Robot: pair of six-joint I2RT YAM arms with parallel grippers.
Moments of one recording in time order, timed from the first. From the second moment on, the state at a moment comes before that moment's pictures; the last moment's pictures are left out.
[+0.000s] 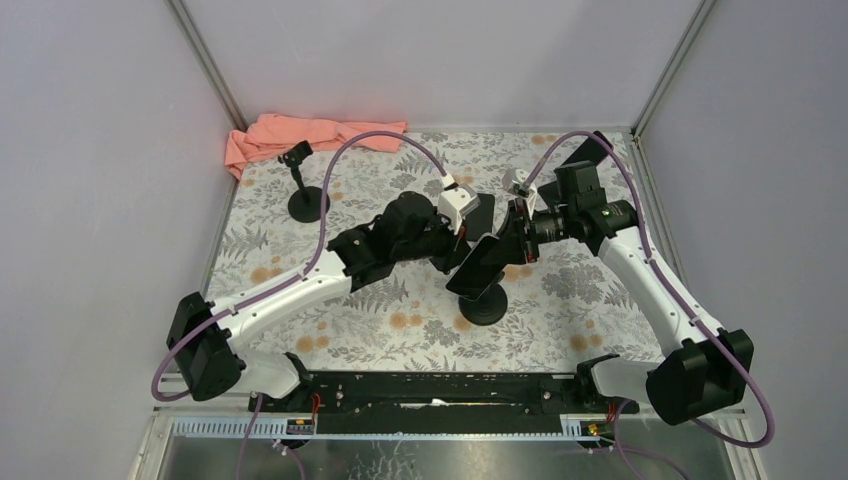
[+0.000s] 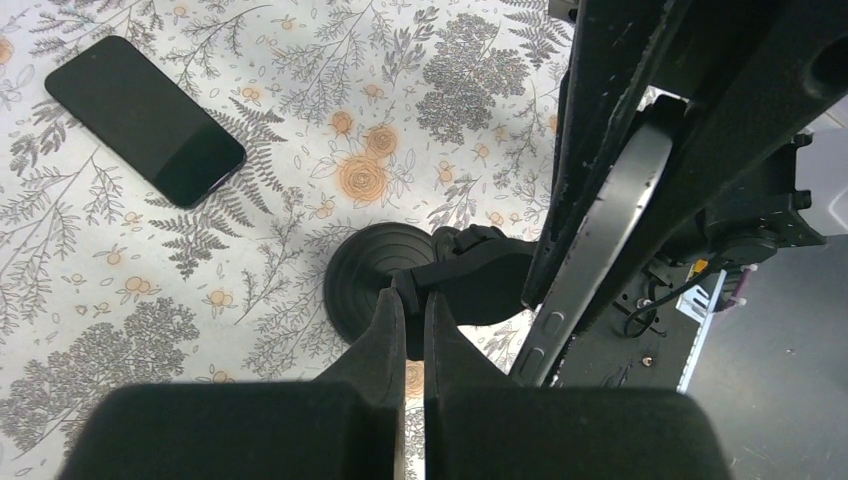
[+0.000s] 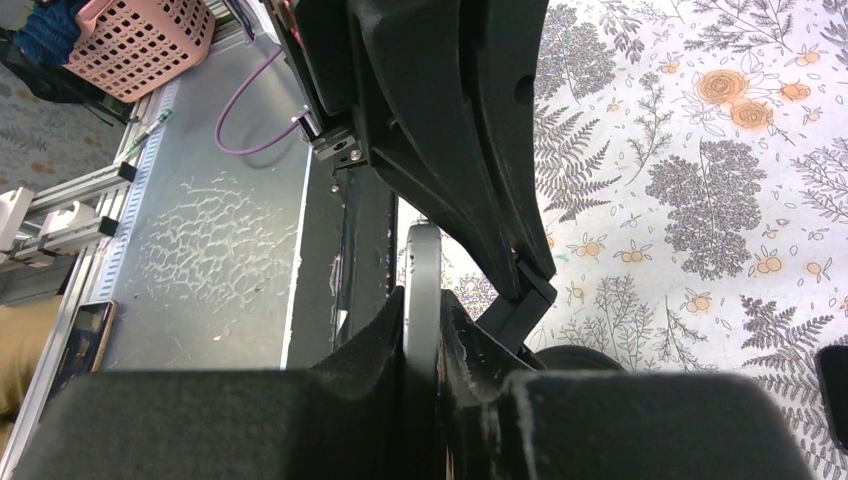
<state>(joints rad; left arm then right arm) -0.88 1.37 1.14 -0.22 0.24 -0.20 0.29 1.26 1.13 -0.75 -1.25 -0.47</state>
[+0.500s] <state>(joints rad) -0.89 1.44 1.23 -0.30 0.18 -0.15 0.27 1.31 1.17 -0.80 -1.17 -0.43</state>
